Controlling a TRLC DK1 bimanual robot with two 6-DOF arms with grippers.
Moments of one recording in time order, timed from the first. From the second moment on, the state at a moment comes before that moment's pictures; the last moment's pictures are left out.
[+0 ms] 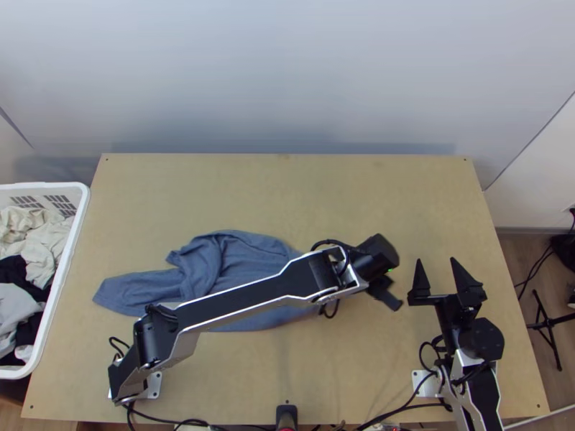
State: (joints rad) left arm -1.19 2.09 2.13 -0.73 -0.09 -0.39; right arm 0.14 0.00 0.01 0.00 0.07 0.04
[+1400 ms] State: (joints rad) left arm 0.10 1.56 1.25 -1.14 0.32 0.58; right arm 0.14 0.00 0.01 0.00 0.07 0.04
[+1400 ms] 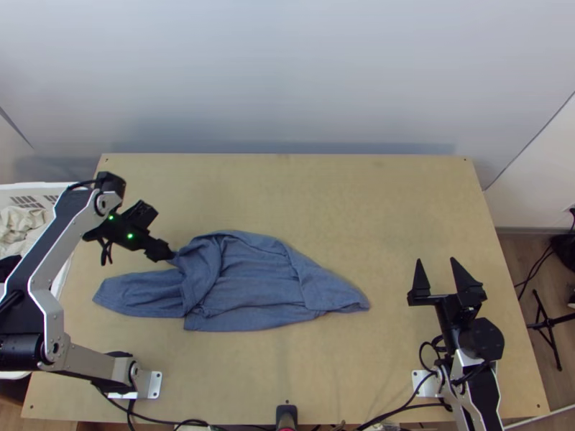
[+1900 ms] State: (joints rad) left arm 0.17 1.59 1.09 -0.91 0.30 0.61; right arm 0.14 0.00 0.01 0.00 0.07 0.04
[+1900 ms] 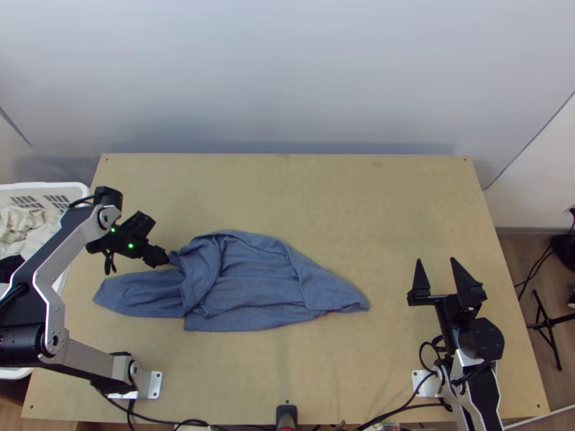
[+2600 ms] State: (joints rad) left arm 0.10 1.64 0.99 -0.66 0.29 0.52; right arm 0.14 0.00 0.01 0.00 0.07 0.04
